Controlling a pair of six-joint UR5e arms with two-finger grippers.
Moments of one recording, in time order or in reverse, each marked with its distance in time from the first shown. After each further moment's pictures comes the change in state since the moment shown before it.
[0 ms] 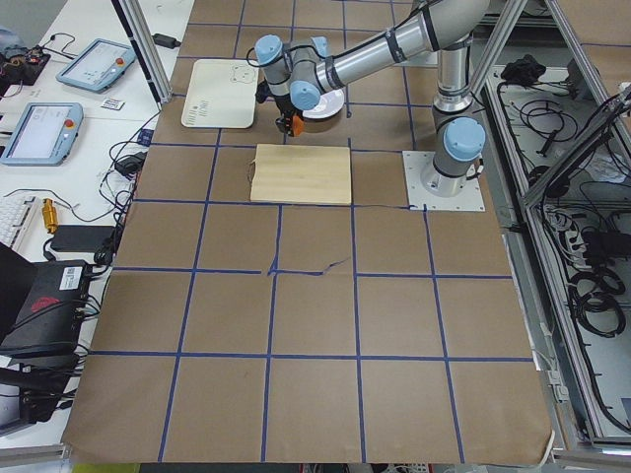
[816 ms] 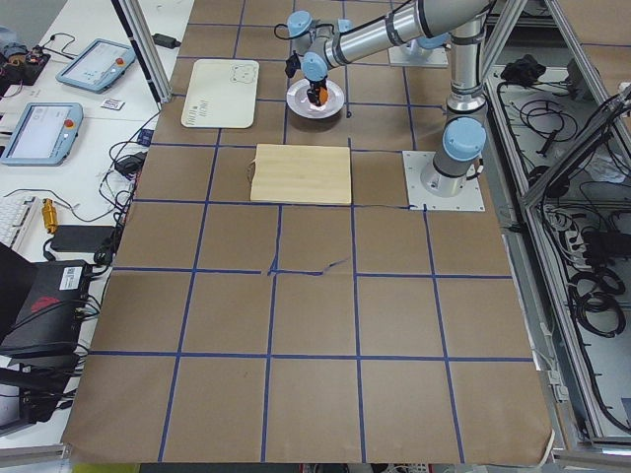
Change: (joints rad) left arm -0.266 -0.034 -0.051 0.091 -0.061 -0.410; right arm 0.000 0.001 -0.005 -0.010 0.007 -0.004
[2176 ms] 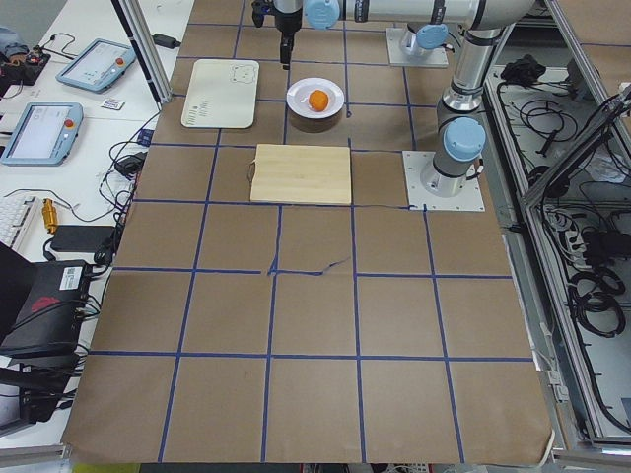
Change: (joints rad) left arm 0.236 0.273 0.307 -0.293 0.035 -0.018; right arm 0.003 0.115 0.065 -0.149 0.285 0.003
